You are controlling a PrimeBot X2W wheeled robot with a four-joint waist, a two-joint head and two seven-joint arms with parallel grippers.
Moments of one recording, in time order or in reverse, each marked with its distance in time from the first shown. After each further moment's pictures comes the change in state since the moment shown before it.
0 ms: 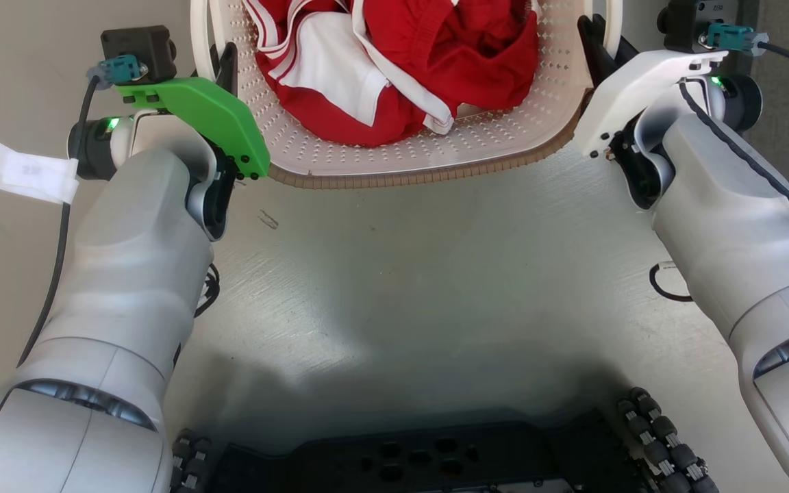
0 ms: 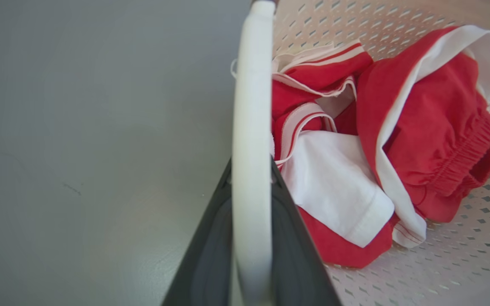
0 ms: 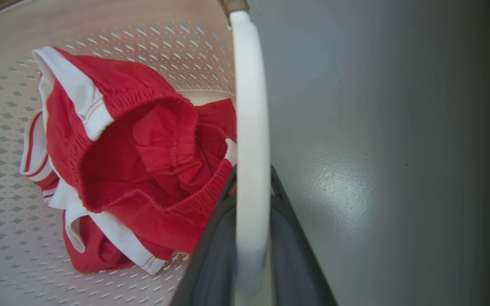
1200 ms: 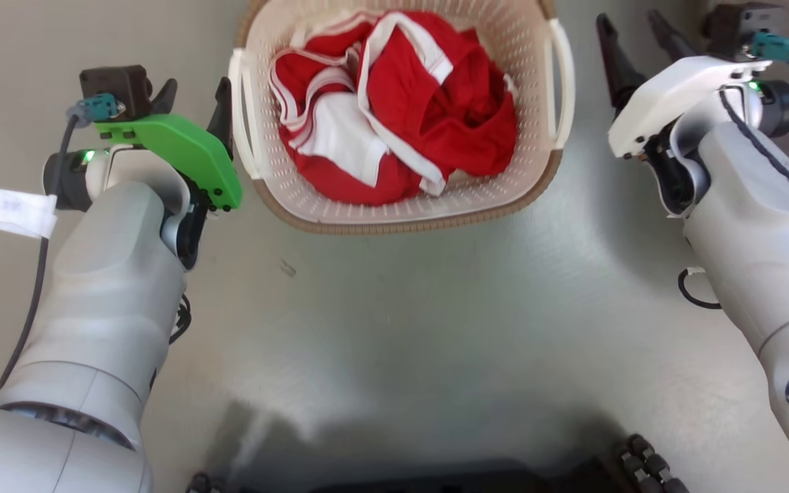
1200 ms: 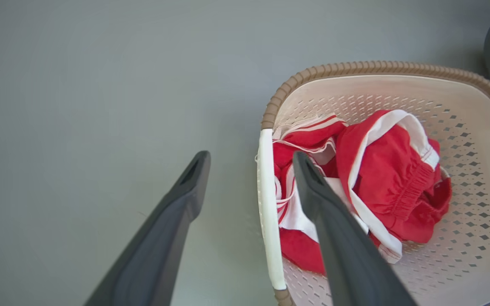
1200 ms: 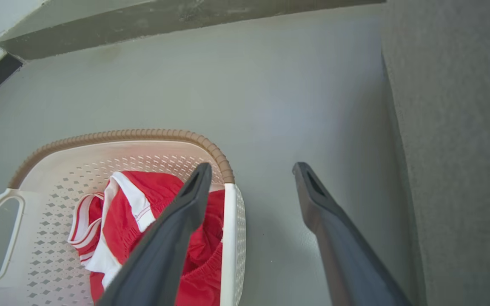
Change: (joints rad) left arm 0.055 0.054 -0.031 0.000 -0.002 -0.051 -0.036; right arm 0.075 -0.073 -0.051 -0.131 -0.025 0.014 0.000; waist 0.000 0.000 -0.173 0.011
